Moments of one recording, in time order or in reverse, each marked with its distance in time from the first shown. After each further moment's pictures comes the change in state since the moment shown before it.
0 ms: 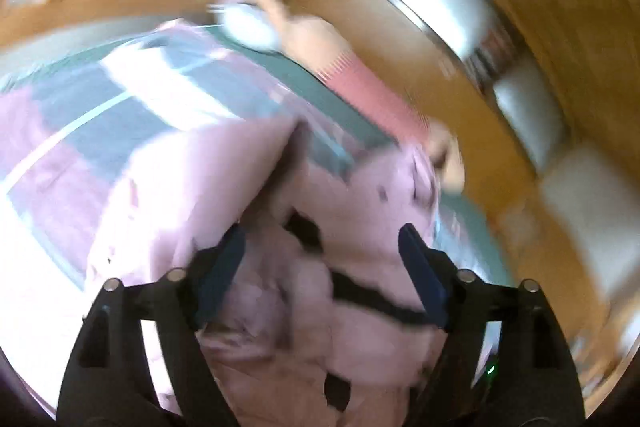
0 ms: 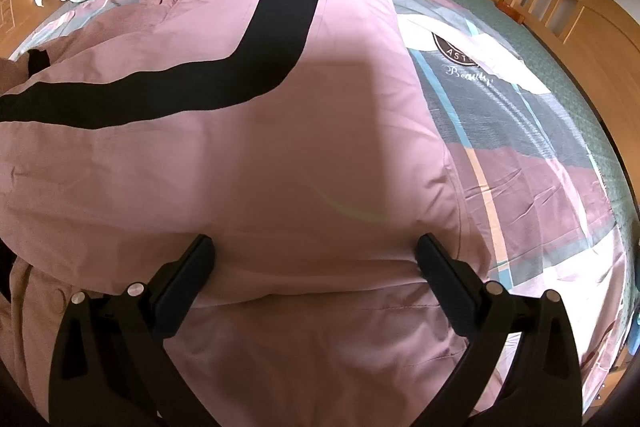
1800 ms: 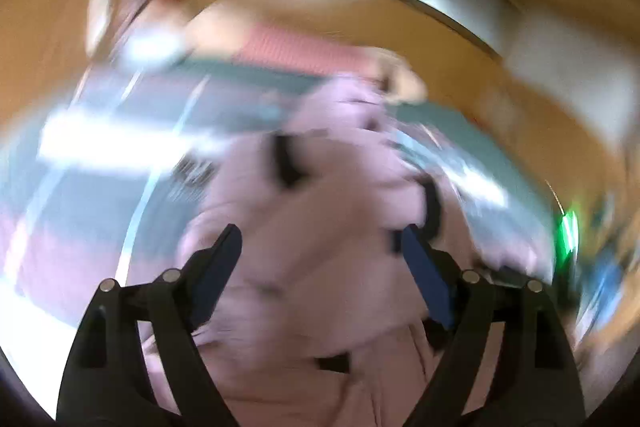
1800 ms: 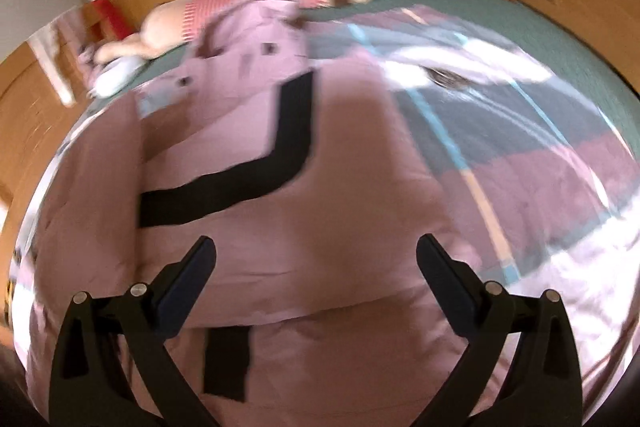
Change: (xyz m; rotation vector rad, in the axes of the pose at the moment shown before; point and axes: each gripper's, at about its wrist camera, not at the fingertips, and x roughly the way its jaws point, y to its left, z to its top) left arm 0.013 -0.089 -0.060 0.411 0.181 -0.048; right arm -0.075 -0.012 0.014 0.153 -0.183 0.277
